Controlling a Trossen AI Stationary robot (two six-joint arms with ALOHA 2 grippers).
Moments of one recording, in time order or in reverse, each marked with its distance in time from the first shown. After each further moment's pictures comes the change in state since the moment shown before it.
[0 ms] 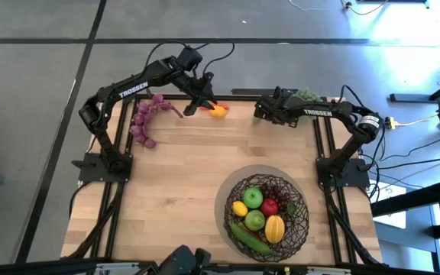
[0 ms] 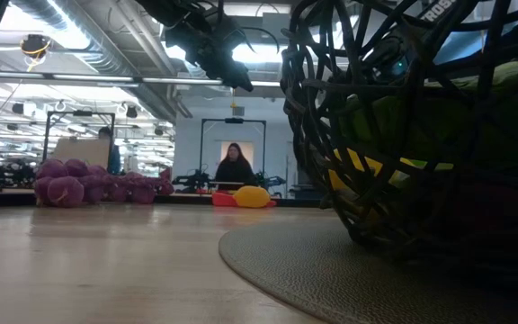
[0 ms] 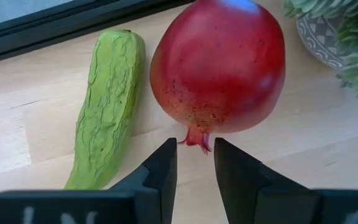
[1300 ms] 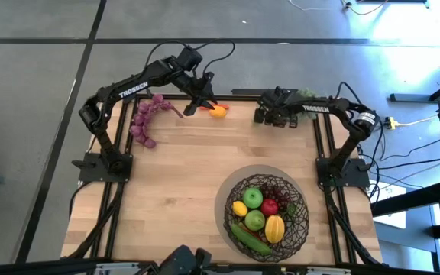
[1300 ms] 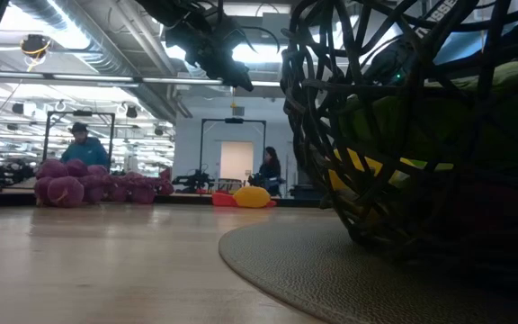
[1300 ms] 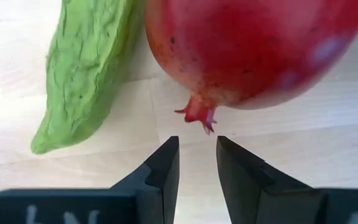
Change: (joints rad) left arm 0.000 0.000 0.000 0.003 0.000 0.024; right arm -0.073 0.047 0.000 -0.012 -0.267 -0.182
